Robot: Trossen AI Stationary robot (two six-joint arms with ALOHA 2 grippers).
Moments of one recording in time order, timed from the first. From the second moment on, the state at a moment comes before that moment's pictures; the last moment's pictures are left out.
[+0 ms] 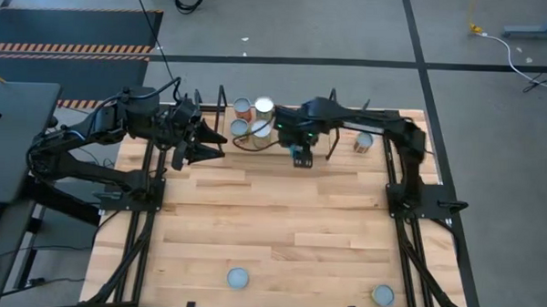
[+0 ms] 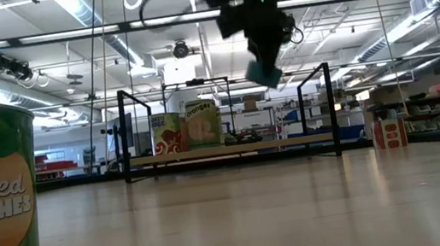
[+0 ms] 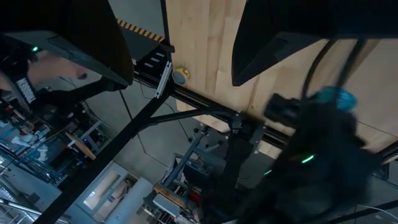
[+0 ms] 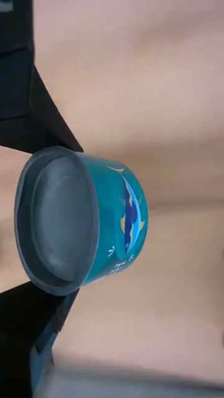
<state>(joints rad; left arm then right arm) 0.18 1.00 1.33 -0.54 0.29 -0.49 -0.26 1.95 1.89 -1.36 0.15 -0.21</state>
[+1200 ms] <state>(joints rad) 0.18 1.00 1.33 -0.54 0.29 -0.49 -0.59 2.16 1.91 -1.27 0.04 -0.59</state>
